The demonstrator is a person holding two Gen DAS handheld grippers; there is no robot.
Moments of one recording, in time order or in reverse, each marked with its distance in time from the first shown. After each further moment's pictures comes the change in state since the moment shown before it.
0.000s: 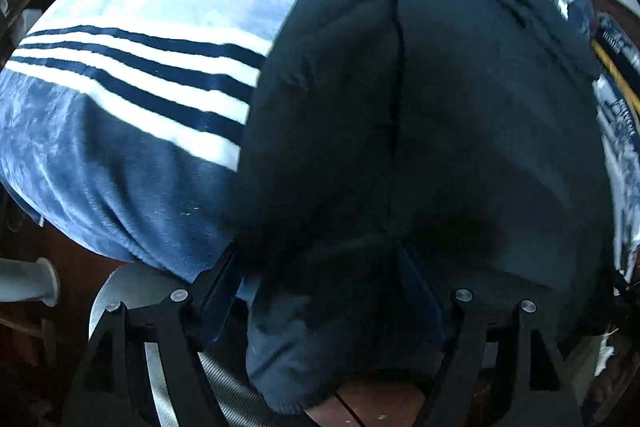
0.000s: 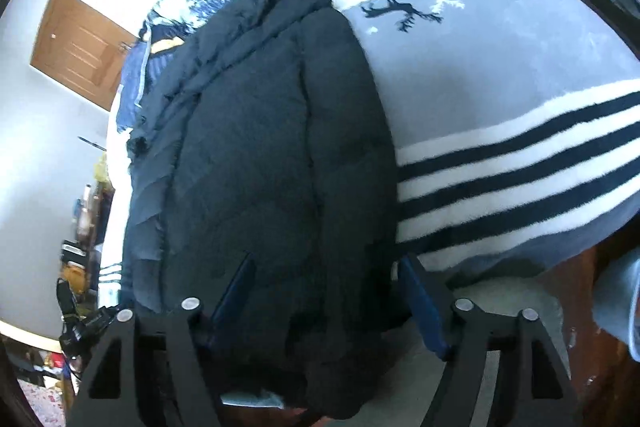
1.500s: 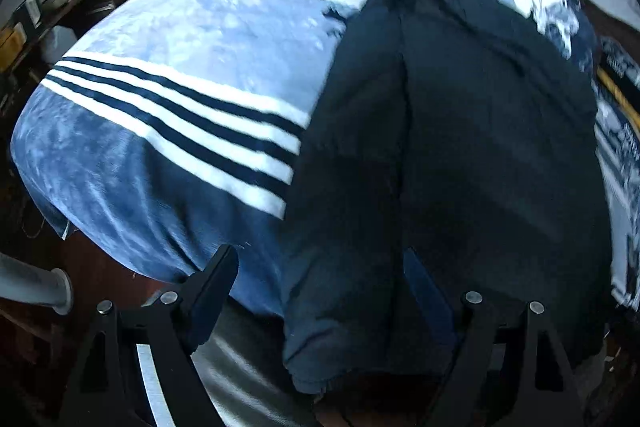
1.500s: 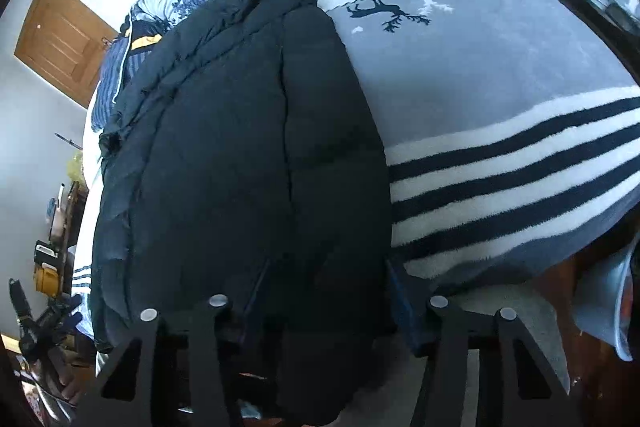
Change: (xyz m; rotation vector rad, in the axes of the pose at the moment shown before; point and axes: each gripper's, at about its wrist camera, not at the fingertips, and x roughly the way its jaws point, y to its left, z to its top) left arm -0.034 0.008 0.011 -0.016 -0.134 0.064; right arm 0.011 0.005 -0.005 -0.024 -0.038 -0.075
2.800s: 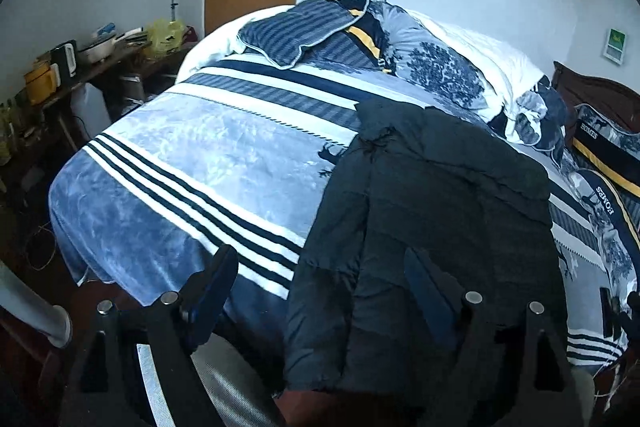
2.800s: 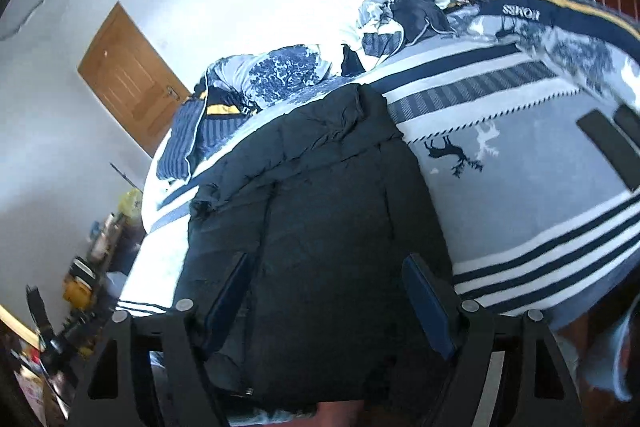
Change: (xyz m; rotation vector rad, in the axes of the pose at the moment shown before) left arm -0.147 0.002 0.006 -0.069 -0.407 -0.018; right arm -0.132 0.066 0.019 -0.065 -0.312 0.152
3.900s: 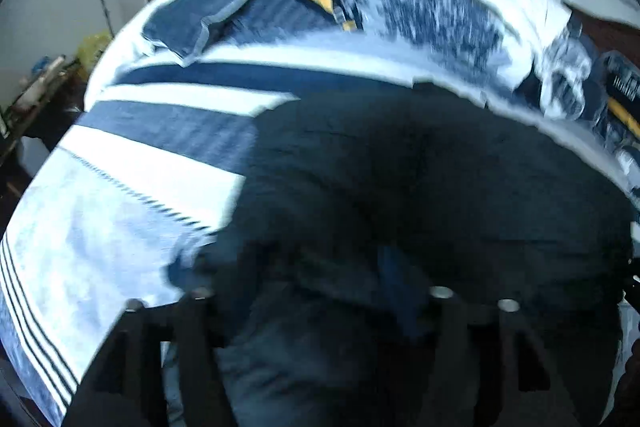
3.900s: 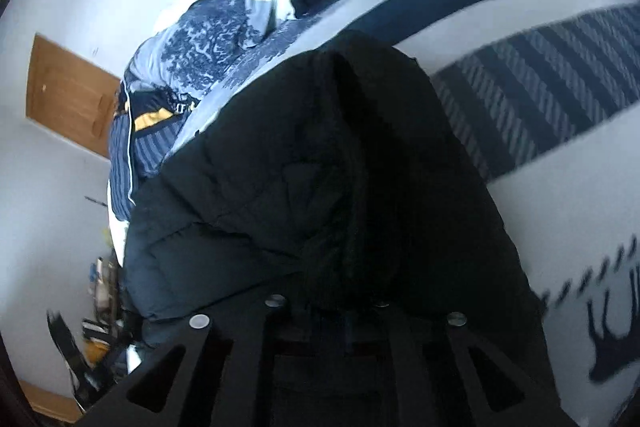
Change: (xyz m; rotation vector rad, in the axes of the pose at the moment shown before) left arm 0.273 -0.135 0.134 0.145 0.112 0.027; right arm 0.348 -0.045 0.180 0.198 0.233 0.025
